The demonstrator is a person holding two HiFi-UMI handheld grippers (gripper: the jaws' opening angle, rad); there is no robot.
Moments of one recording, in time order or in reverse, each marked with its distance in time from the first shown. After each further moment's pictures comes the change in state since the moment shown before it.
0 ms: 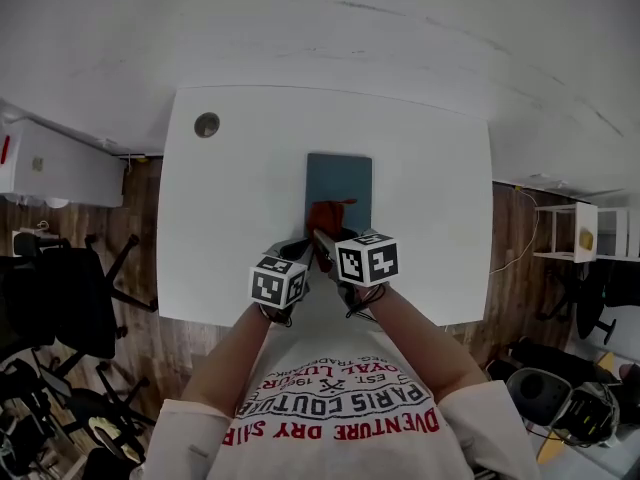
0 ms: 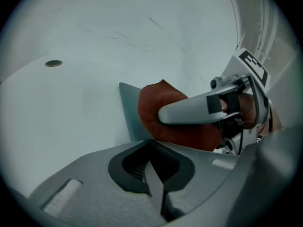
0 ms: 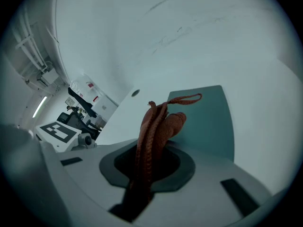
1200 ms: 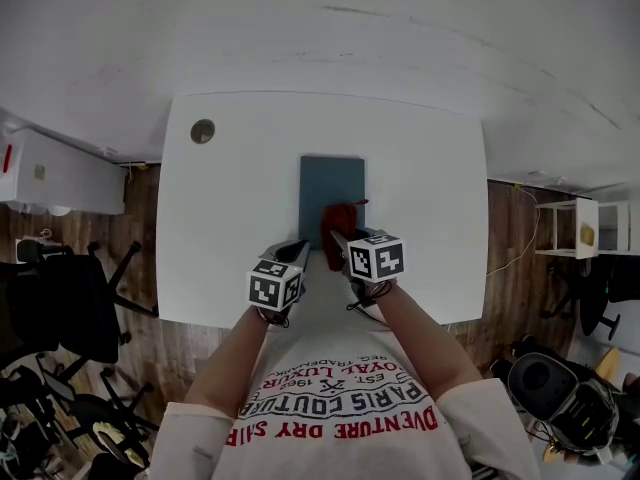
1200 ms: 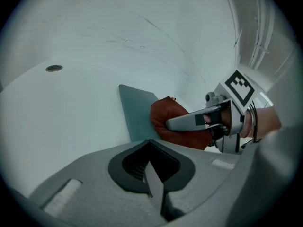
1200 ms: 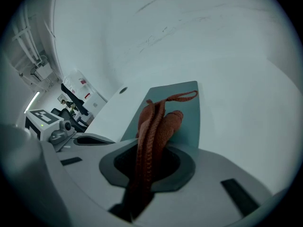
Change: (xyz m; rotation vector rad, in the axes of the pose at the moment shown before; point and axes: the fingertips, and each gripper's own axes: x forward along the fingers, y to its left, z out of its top) left arm 0.001 0.000 0.000 0.034 -0.017 0.033; right arm -0.008 -0.060 -0.021 -0.008 -0.004 -0.083
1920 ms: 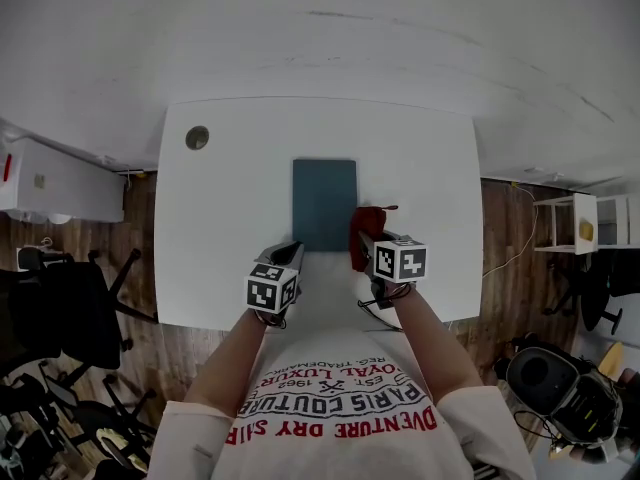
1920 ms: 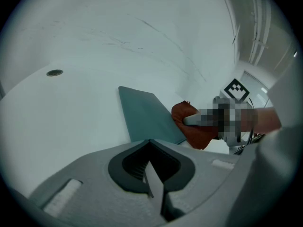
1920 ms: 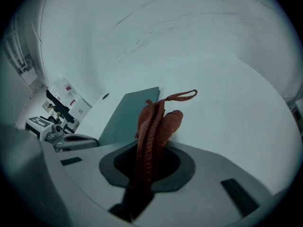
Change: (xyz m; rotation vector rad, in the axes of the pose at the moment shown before) left arm 0.000 -0.001 -0.001 0.032 -0.015 0.032; right arm -0.047 -0.068 -0.013 0.107 -0.043 -0.151
